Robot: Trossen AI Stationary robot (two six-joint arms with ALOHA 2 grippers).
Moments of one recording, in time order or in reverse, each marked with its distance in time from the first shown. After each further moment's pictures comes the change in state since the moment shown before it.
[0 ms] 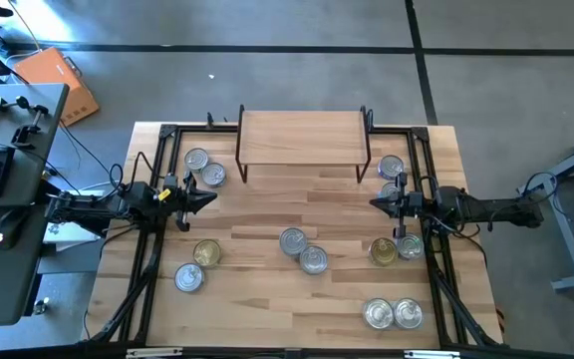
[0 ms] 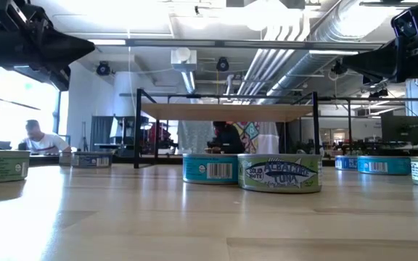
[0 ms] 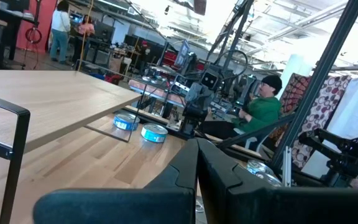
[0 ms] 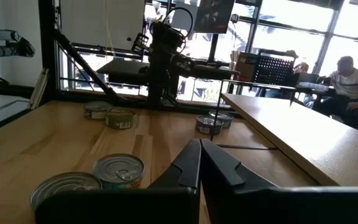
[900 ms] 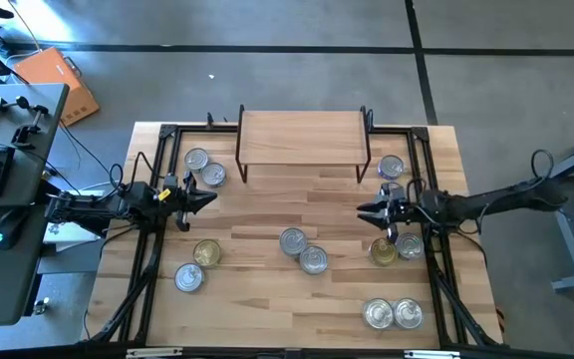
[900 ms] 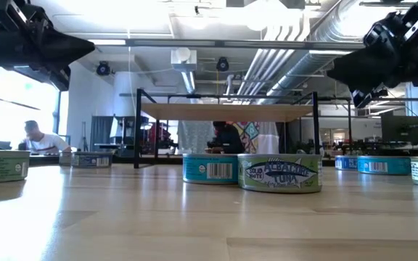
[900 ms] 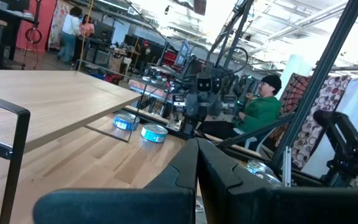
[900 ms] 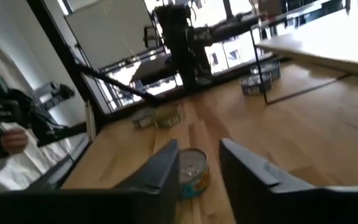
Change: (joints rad) left arm 0.000 0.000 0.000 0.000 0.000 0.000; right arm 0.055 0.518 0.000 0.421 -0.040 0.484
